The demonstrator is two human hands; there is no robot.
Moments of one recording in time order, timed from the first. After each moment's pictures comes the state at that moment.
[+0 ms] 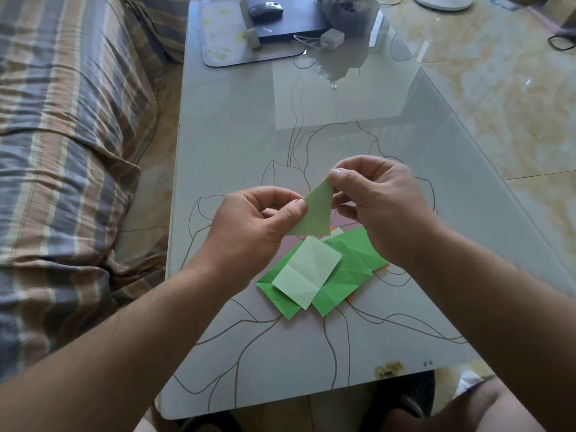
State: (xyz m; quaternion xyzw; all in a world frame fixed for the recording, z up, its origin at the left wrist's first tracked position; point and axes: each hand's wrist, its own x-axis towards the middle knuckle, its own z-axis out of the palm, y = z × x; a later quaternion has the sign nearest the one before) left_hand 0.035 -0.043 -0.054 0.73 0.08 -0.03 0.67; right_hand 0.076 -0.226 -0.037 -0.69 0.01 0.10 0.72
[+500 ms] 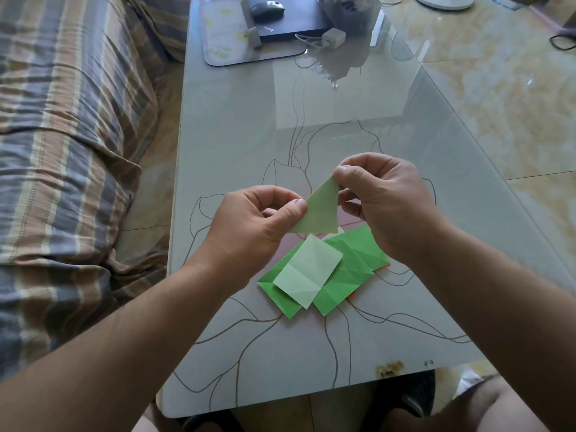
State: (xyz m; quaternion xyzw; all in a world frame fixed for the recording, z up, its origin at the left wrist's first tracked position) left_hand 0.037 -0.040 -0.054 0.73 0.08 -0.05 0.68; right_hand 0.079 -0.227 -0.037 -0.69 0.03 0.09 0.72
